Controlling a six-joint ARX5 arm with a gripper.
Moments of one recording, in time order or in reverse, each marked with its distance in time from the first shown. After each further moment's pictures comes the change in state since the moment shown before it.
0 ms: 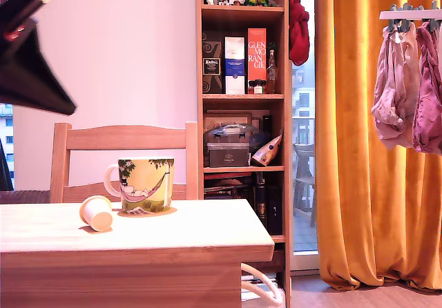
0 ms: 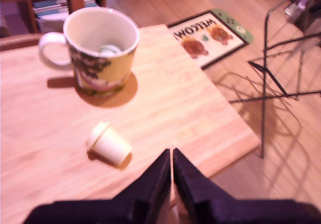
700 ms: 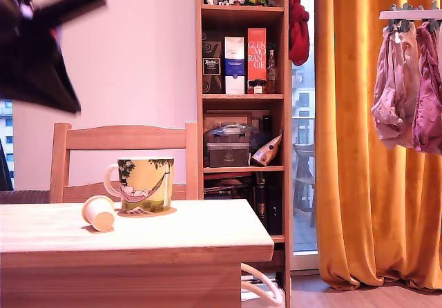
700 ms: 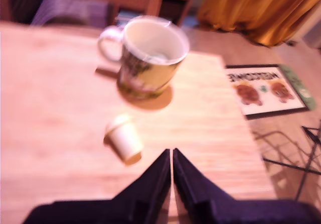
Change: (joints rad) arm -0.325 0.073 0.000 0.010 -0.598 -0.504
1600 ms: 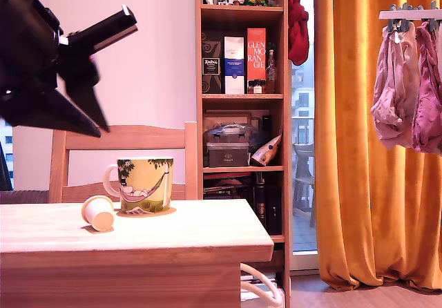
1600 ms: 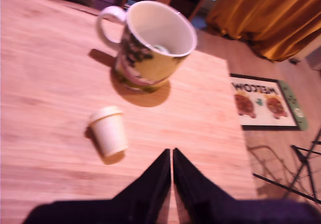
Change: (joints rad) arm -0.014 0.105 0.000 0.134 0.024 -0.107
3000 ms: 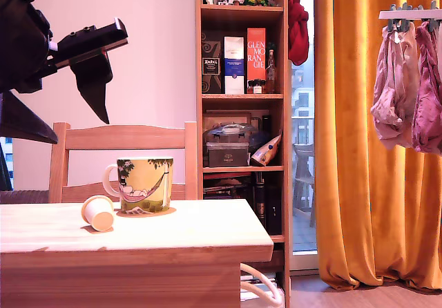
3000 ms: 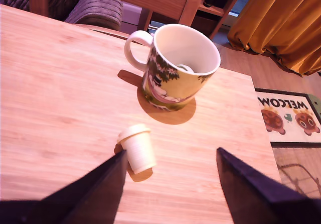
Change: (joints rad) arm -0.001 0.000 0.000 -0.024 -0.146 0.039
